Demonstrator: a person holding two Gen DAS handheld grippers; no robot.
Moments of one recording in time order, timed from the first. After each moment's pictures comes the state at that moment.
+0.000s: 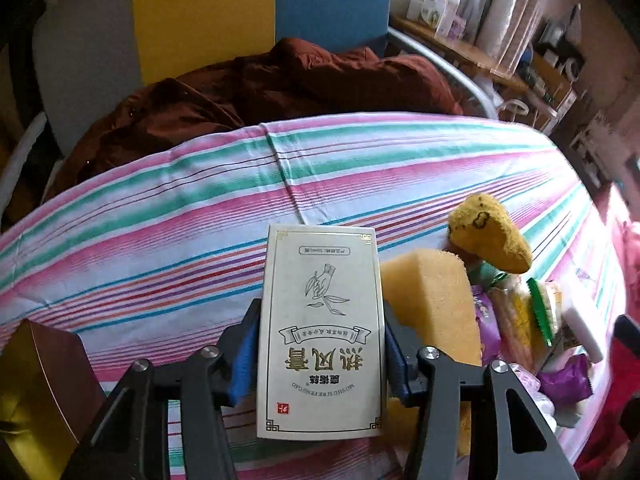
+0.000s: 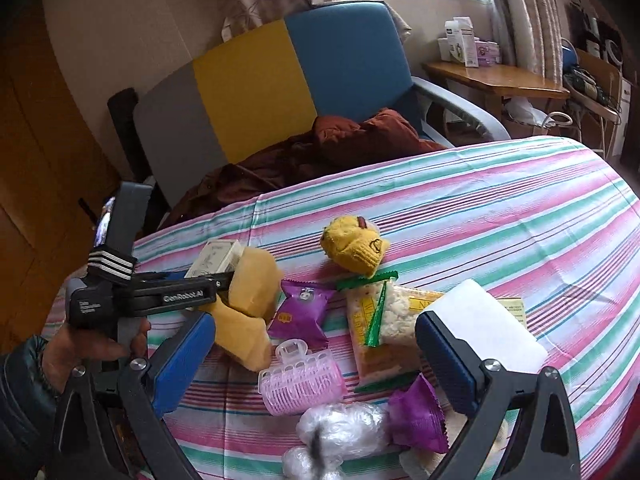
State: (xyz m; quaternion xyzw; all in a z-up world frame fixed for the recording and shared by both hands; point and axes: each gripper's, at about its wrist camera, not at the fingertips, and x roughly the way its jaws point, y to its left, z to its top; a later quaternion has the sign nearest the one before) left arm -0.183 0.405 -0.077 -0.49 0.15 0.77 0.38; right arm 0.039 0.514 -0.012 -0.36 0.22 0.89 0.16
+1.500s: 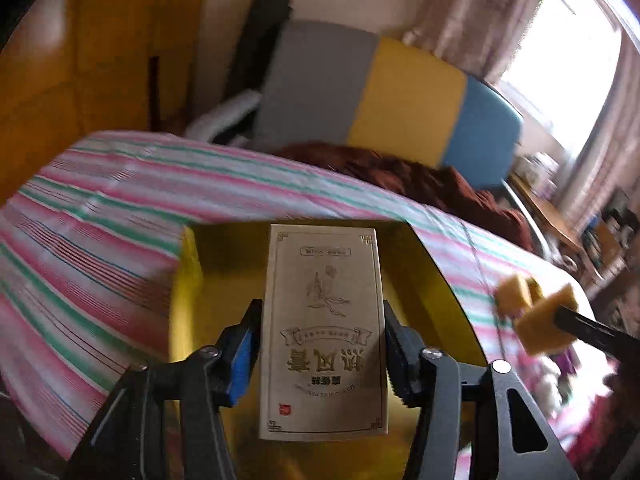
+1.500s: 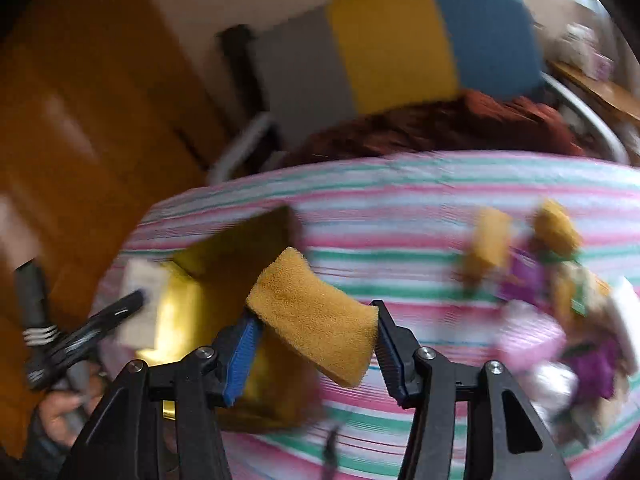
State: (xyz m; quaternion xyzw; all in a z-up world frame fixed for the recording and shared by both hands) left arm -0.132 0.047 -0.001 -0.40 -0.05 0.90 0.19; right arm -0.032 0.326 0.031 -0.39 0.20 0.90 -0.05
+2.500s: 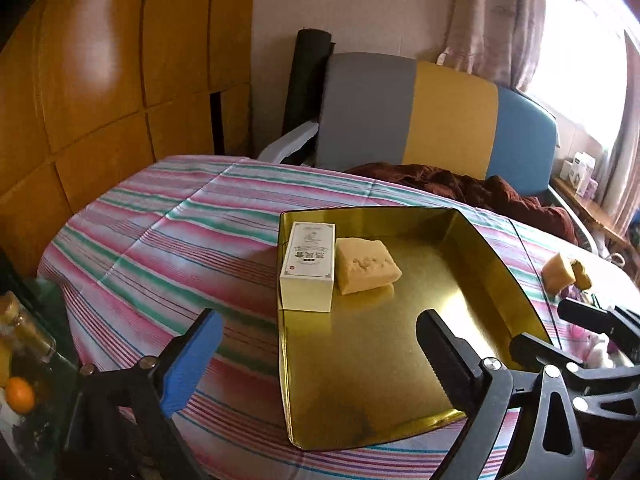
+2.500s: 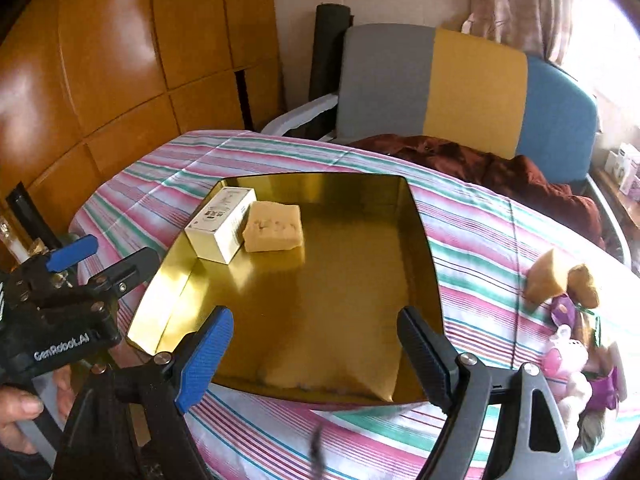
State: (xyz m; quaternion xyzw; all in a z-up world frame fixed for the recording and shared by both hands) left arm -0.040 0.003 -0.009 -0.34 0.00 0.94 0.10; right arm -0.004 0.202 -0.001 -0.39 0.01 0.92 -0.04
